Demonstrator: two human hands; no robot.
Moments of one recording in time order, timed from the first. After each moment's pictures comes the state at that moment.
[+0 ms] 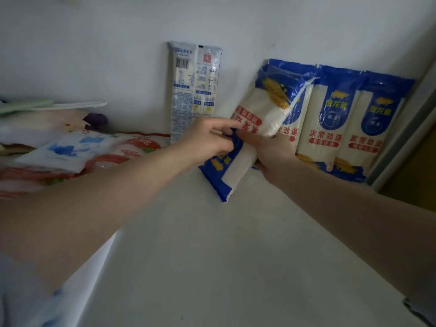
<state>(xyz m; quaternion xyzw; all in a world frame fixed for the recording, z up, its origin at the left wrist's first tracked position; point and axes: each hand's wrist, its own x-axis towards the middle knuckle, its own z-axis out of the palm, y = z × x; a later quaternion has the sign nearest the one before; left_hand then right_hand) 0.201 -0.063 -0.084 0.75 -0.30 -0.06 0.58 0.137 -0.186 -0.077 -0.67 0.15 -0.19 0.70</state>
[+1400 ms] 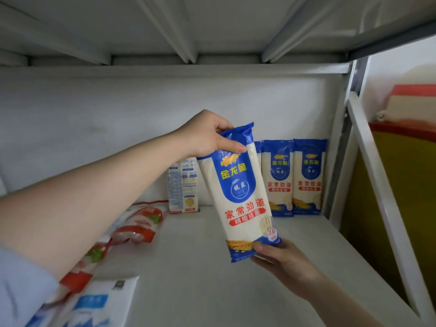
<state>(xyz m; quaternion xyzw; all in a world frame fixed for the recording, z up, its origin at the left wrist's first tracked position) 0.087 -0.060 0.114 0.82 -0.40 0.00 0.42 -0.017 -0.222 -0.098 -0.59 0.10 -0.03 0.80</state>
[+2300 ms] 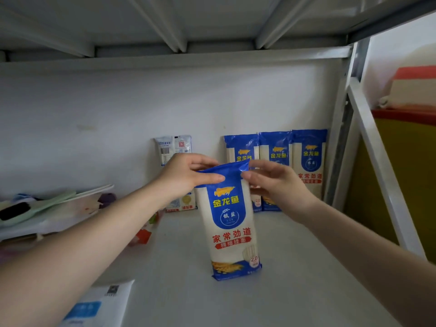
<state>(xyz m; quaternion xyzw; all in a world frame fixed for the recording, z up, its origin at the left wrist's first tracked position) 0.118 -0.049 0.031 0.76 -0.34 -0.05 0.55 0.016 -0.227 0.006 -0.70 -0.04 -0.18 0.69</state>
